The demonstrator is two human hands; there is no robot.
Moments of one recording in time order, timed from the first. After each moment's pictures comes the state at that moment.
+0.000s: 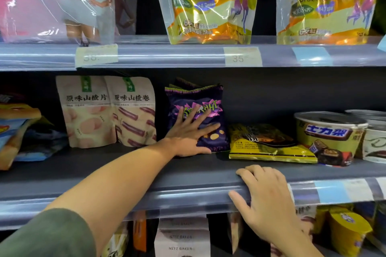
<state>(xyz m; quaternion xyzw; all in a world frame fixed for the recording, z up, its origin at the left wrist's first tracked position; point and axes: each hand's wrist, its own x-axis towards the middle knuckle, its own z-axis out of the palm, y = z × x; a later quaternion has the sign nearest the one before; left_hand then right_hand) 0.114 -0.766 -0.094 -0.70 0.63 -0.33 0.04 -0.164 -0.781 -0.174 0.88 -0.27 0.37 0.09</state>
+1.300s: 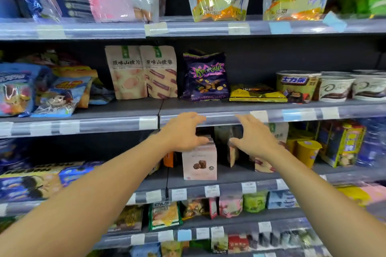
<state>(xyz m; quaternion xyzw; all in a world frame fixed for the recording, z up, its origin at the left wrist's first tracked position) -0.070 -0.487 -0.109 -0.79 0.59 -0.05 -0.12 -0.228 -0.652 -0.149 0.92 -0.34 0.21 -0.06</state>
